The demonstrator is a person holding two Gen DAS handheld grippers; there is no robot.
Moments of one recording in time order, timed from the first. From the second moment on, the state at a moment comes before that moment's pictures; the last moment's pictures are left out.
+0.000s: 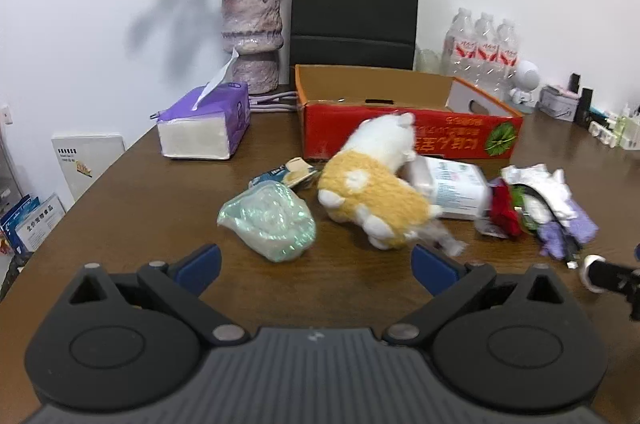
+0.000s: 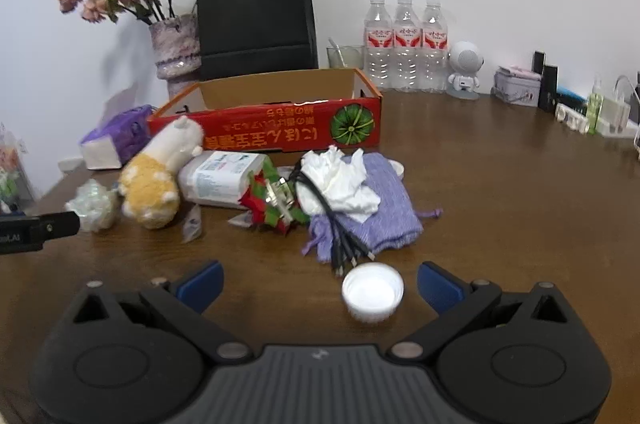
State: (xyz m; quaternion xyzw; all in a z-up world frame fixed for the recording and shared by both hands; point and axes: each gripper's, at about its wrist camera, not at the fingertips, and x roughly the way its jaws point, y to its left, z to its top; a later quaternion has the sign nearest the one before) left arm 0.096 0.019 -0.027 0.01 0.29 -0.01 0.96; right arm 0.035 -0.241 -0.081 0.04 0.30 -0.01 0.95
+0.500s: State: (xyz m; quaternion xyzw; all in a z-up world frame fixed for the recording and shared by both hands) left arm 0.107 0.031 -0.035 0.01 0.29 -0.04 0.96; right arm 0.052 -0.228 -0.091 0.05 0.29 -0.06 0.95
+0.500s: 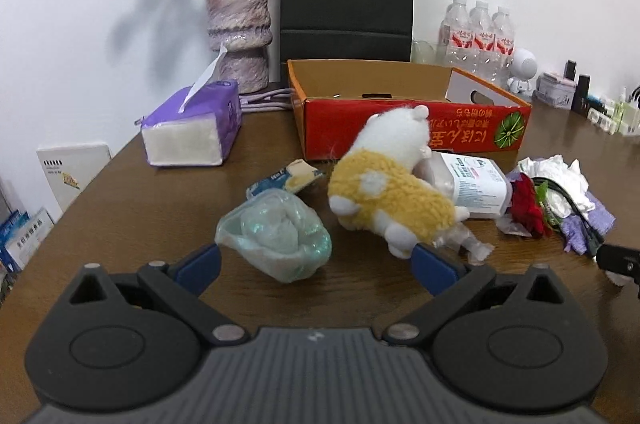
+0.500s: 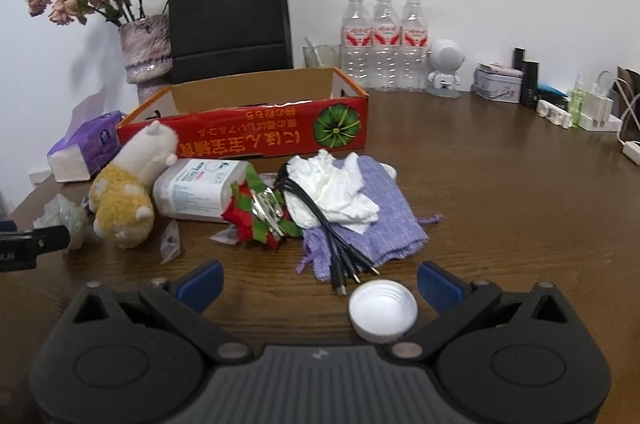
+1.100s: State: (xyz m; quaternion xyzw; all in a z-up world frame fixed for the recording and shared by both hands) left arm 0.070 0.028 -0.015 -0.02 0.28 0.02 0.96; right arm 0.030 -0.220 -0.087 0.04 0.29 0.00 0.96
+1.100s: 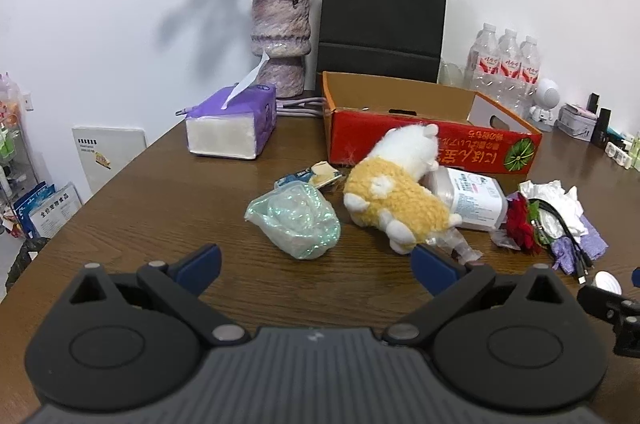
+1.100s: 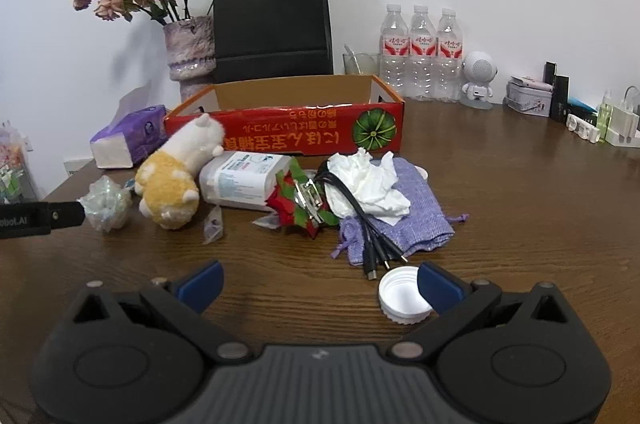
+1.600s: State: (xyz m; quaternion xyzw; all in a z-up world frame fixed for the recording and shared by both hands) left arm 0.048 0.013 -0.003 -0.05 0.28 0.00 0.96; right arm 0.011 -0.244 -0.071 0.04 0.29 -0.01 0.96
